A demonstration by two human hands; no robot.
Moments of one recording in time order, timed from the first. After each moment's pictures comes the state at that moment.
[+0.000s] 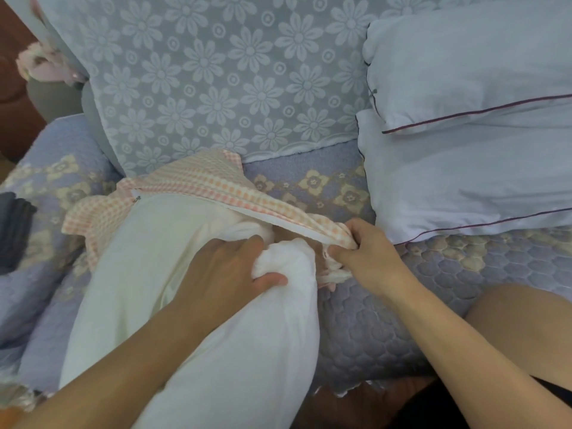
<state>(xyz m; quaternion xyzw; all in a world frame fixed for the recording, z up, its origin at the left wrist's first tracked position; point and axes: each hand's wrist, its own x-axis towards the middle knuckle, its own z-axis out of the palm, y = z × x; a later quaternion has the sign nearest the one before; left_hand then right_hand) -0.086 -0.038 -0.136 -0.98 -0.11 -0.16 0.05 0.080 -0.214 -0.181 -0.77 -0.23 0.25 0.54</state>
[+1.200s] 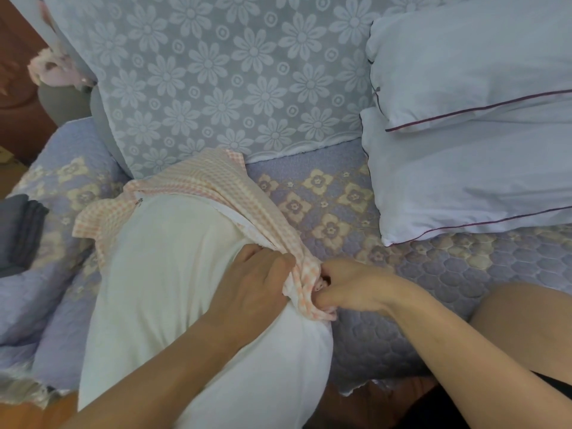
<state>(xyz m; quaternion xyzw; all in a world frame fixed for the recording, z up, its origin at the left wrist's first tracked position) -0.085 -0.057 -0.173 -0.96 0.04 -0.28 0.01 0.055 -0.211 -0.160 -0.73 -0.39 0.47 0.31</state>
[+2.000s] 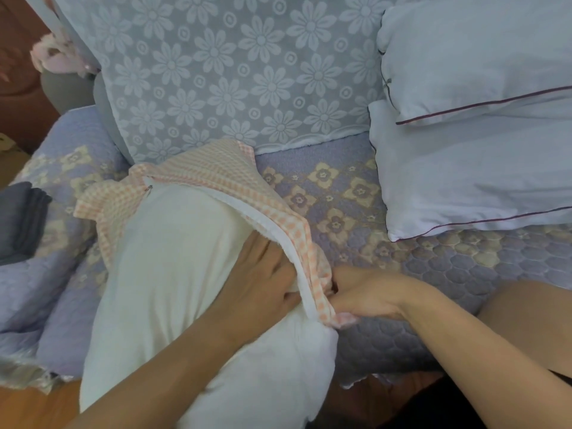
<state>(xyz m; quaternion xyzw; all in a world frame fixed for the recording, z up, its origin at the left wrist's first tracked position) -0.089 -0.060 -0.171 -0.98 0.01 -0.18 0.03 0.053 -0.216 -0.174 -0.68 -0.40 0.55 0.28</state>
